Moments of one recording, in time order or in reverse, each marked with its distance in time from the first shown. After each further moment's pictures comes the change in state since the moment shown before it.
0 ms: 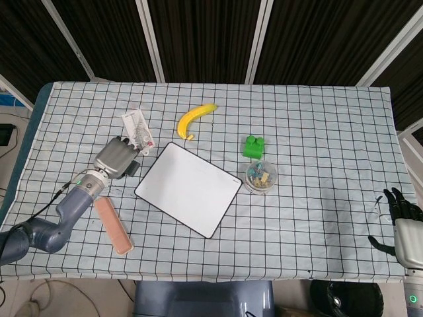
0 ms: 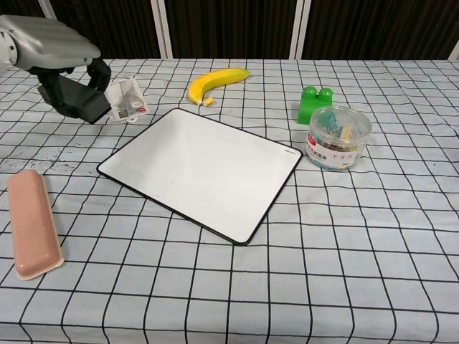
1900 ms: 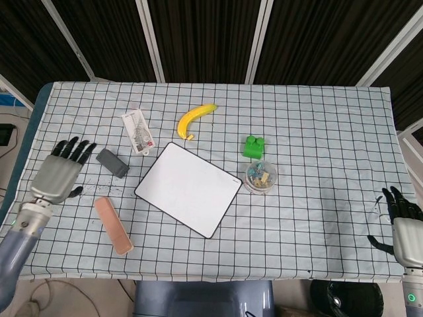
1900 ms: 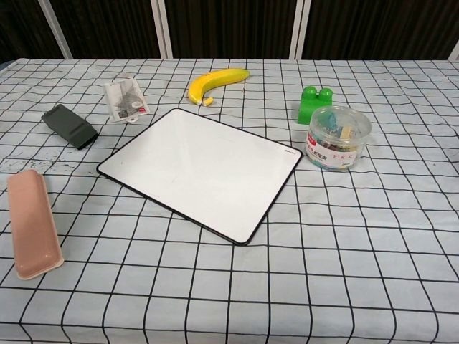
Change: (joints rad) left arm 0.376 0.320 -0.007 -0.476 0.132 0.426 0.017; right arm 0.004 -0.005 0.002 0.004 -0.009 0.007 -0.020
